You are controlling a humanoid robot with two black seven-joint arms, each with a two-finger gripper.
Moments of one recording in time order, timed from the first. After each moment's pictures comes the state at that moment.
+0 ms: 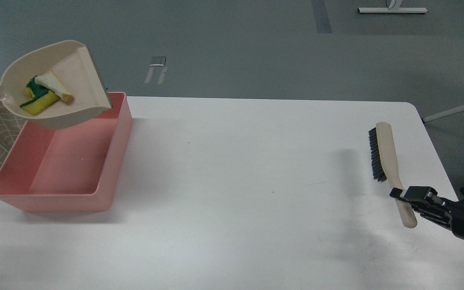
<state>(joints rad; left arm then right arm) 0.32 0.66 -1.90 -1.36 0.75 -0.28 -0.19 0.35 -1.17 0.49 1.59 -0.92 0.23 0.20</state>
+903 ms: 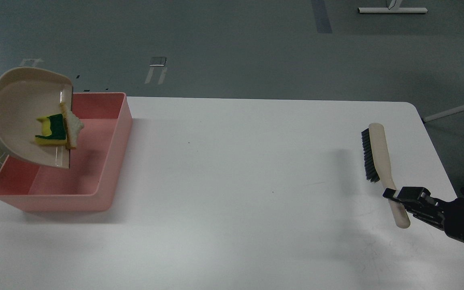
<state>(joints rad) 0.38 0.91 -1.91 -1.35 1.56 -0.07 -0.47 0.36 -1.15 0.49 1.59 -0.92 0.23 0.20</state>
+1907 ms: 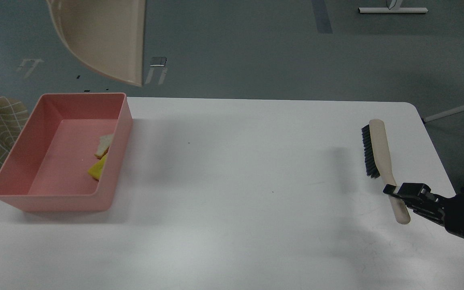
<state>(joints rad) -0.34 0.77 -1.55 -1.46 1.26 -0.31 -0.15 0.37 -1.15 0.50 1.59 -0.93 0.23 0.20</state>
